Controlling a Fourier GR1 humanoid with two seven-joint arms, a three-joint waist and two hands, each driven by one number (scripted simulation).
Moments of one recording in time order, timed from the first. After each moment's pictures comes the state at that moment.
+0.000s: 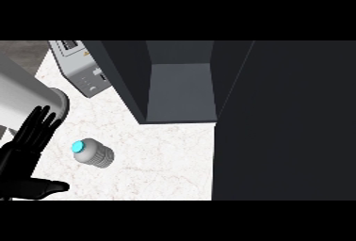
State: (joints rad) left arm 0.08 0.22 0.26 -1.65 0.33 -0.34 0.08; right arm 0.76 -0.15 0.38 -2.50 -0.06 0.23 -0.13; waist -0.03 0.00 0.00
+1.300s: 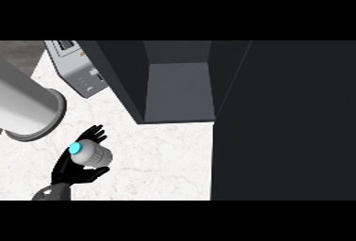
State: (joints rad) left arm -0.25 0.21 0.25 -0.56 0.07 -0.49 -0.62; right arm 0.94 -0.26 0.44 -2.50 -0.02 0.20 -0.33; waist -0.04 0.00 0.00
